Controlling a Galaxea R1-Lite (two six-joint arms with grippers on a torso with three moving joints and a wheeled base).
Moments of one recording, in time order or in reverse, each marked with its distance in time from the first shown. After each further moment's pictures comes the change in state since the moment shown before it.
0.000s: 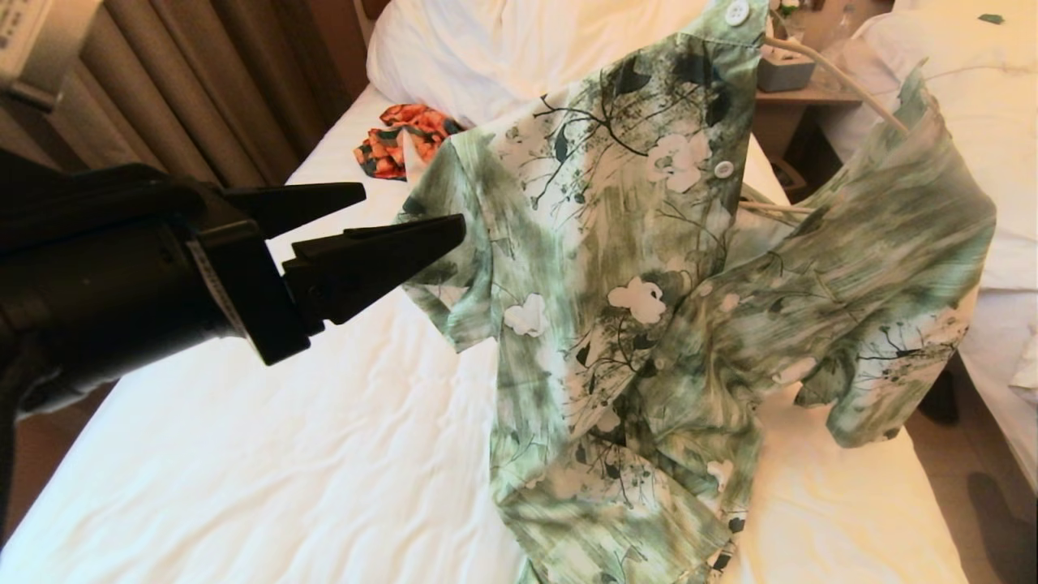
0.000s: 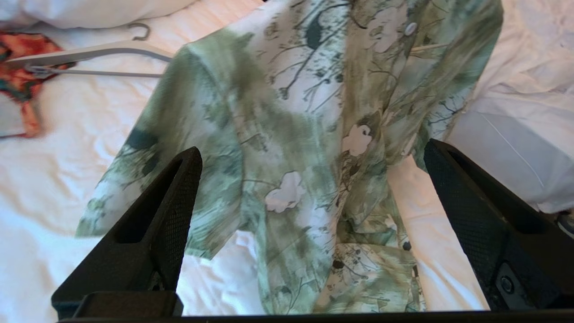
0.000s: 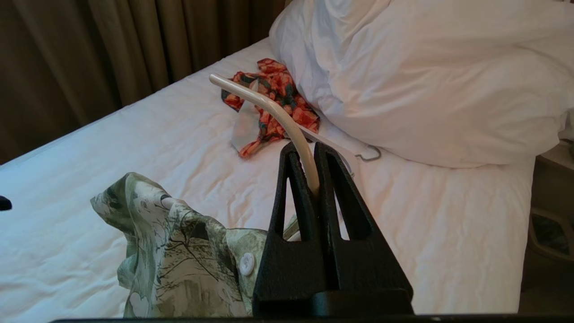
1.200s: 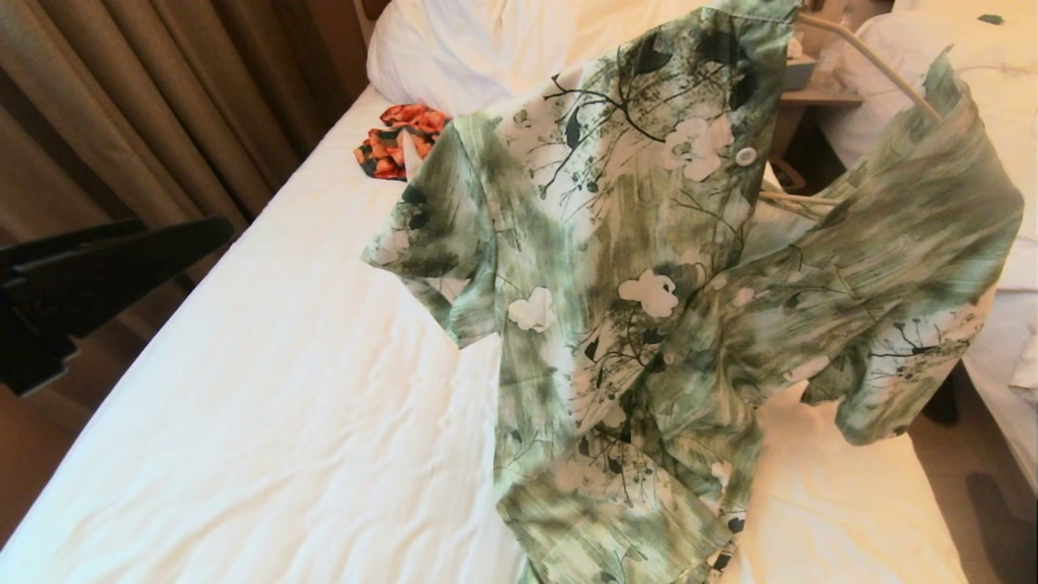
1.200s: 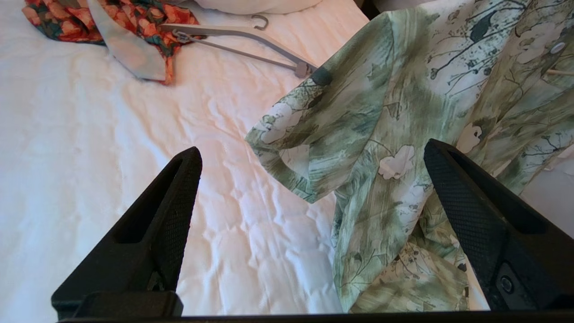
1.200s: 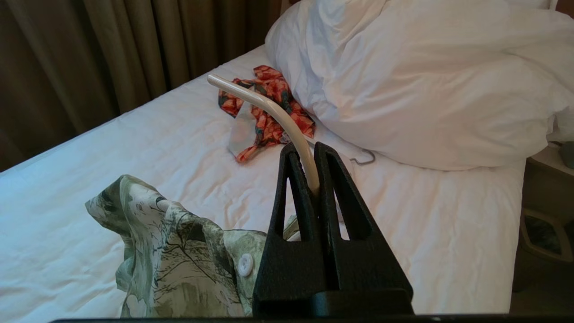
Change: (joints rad) left arm 0.261 -0.264 0.139 0.082 0.047 -0.121; right arm 0.006 -0.035 0.005 0.010 -0.011 -0.004
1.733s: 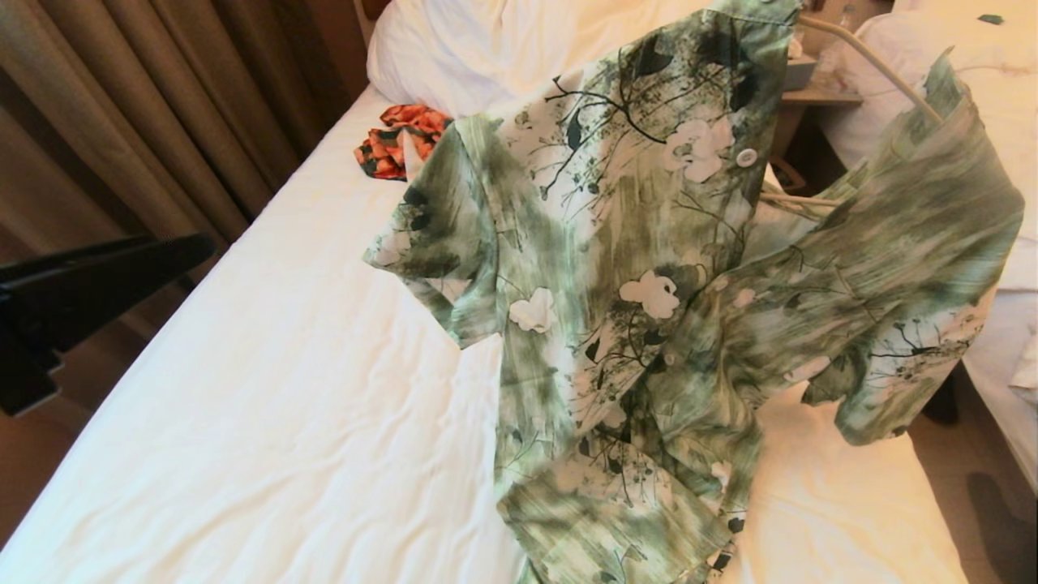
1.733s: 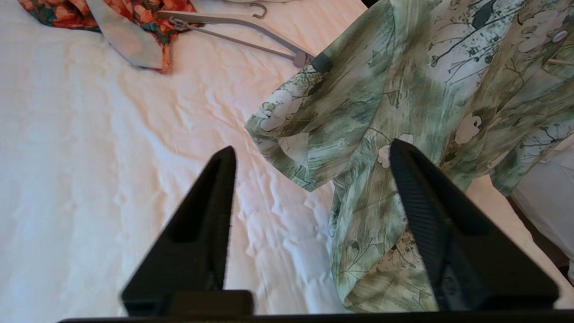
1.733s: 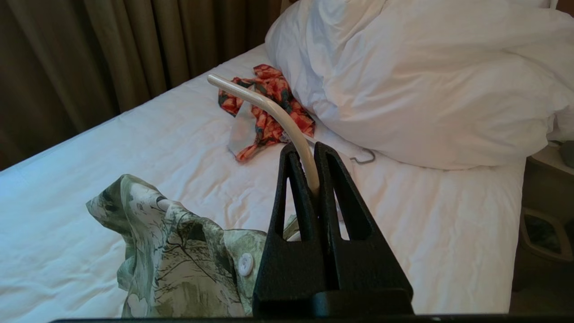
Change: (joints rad) left arm 0.003 -0.015 0.007 0.034 -0.005 -0.013; right arm 0.000 -0.001 0.003 0.001 0.000 0.000
